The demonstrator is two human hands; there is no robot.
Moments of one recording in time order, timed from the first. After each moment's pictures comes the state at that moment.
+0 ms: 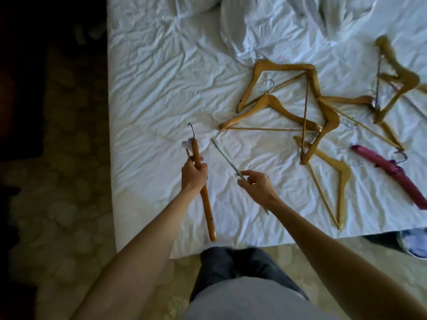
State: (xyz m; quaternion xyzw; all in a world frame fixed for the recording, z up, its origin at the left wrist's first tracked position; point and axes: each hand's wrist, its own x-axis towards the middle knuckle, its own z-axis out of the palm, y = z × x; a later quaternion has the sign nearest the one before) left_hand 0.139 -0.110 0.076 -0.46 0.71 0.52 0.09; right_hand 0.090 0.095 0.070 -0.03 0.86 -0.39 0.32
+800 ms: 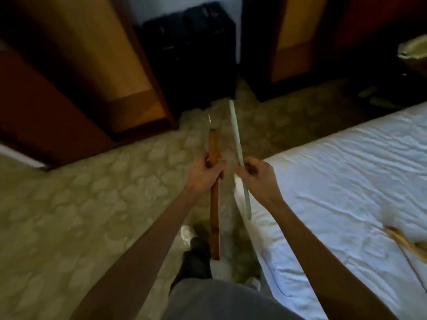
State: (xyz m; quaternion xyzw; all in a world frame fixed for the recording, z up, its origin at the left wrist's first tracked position) left_hand 0.623 -0.020 0.294 -0.68 0.44 0.44 -0.37; right_hand 0.457 -0.026 0.290 -0.61 0.56 -0.34 0.46
